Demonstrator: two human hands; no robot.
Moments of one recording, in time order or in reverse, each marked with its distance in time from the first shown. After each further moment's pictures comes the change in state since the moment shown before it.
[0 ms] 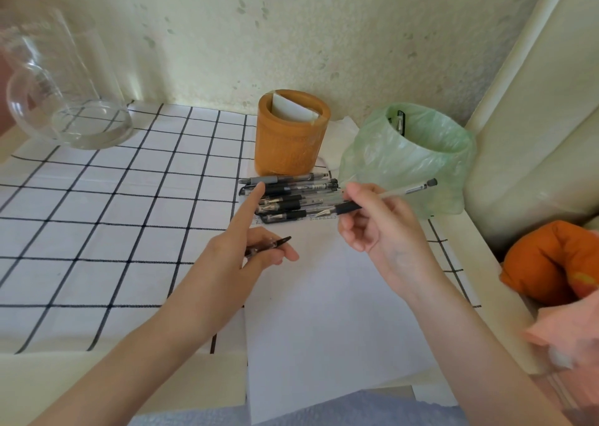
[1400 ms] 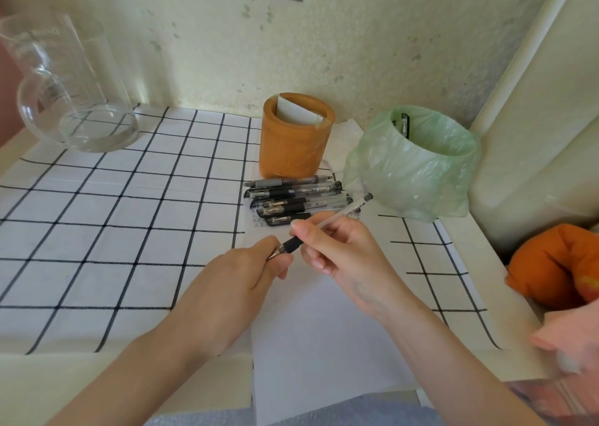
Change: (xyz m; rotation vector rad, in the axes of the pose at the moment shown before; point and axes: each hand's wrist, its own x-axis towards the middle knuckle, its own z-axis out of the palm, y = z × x) left_hand -0.008 0.004 -0.004 0.414 -0.086 0.012; right_hand -0.007 0.024 0.026 -0.127 -0.241 0.078
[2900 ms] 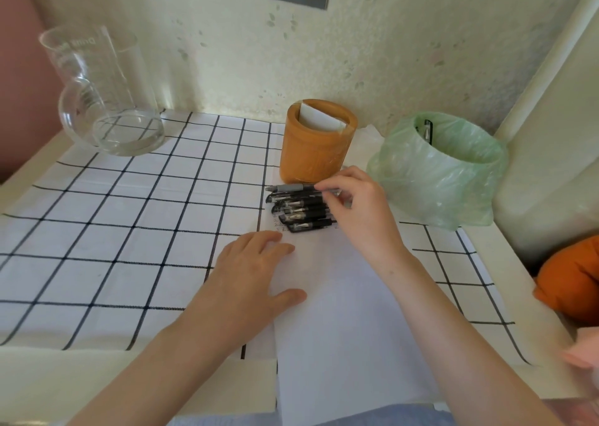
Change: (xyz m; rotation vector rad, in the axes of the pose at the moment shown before) left_hand 0.006 -0.031 0.009 0.249 0.039 0.027; right_hand 0.067 0.007 -0.016 -0.875 0.313 -0.400
